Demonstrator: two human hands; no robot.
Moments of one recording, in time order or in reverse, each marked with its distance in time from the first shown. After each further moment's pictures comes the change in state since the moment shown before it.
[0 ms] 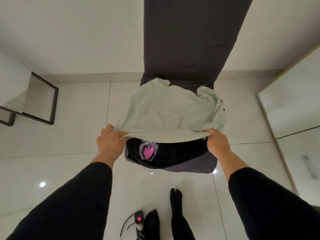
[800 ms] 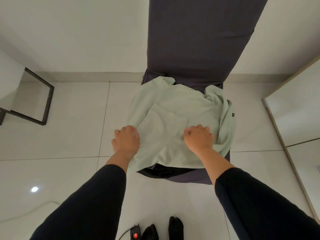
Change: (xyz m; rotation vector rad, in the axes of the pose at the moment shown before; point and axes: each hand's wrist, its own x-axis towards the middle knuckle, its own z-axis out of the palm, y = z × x) left_hand 0.038 0.019 0.074 -0.181 0.025 -0.076; right_hand 0.028 -0.045 0.081 -0.419 0.030 -0.135
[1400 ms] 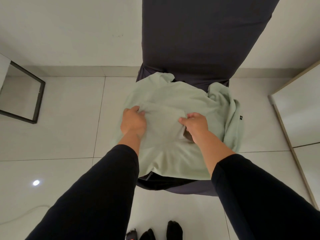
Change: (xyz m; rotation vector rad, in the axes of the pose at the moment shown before) left_hand 0.088 0.057 0.028 -0.437 0.039 -0.109; right_hand 0.090 -0.018 0.013 0.949 -0.052 0.287
